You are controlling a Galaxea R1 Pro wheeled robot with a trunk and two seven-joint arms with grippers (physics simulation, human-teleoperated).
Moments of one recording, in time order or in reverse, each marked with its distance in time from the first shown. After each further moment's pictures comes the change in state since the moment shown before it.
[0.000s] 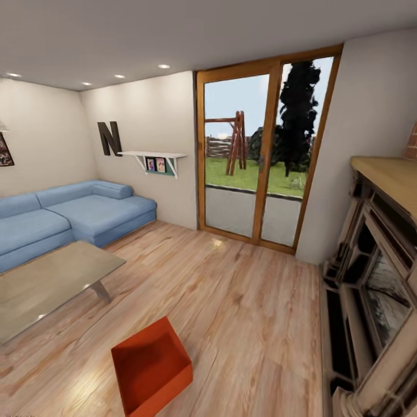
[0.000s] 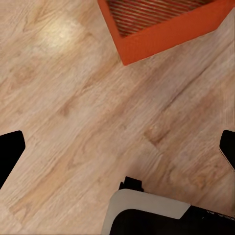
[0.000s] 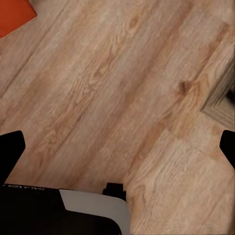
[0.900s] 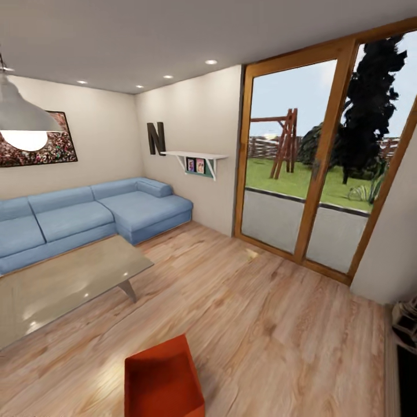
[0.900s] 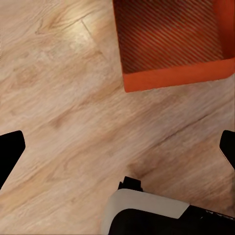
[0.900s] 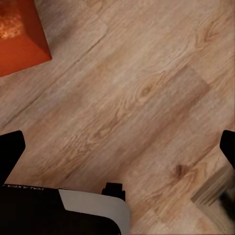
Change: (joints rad) left arm 0.000 -0.002 -0.001 0.000 0.000 0.000 0.000; right arm 0.000 0.000 0.001 0.000 0.000 0.001 -0.003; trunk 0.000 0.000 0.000
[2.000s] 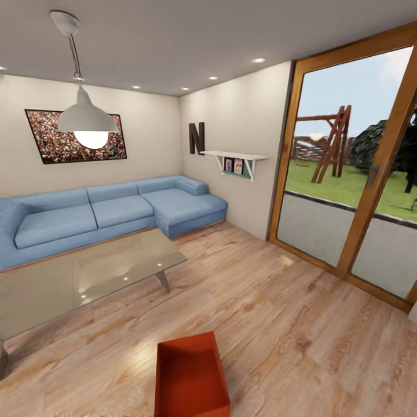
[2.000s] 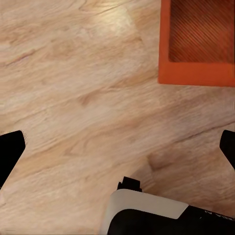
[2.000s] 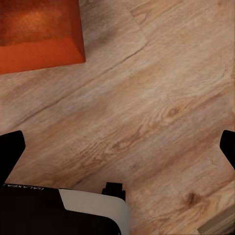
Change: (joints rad) left arm 0.000 -0.002 0.001 0.000 0.003 -0.002 0.000; right arm 0.000 0.000 0.000 0.000 0.000 0.001 0.000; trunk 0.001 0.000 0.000
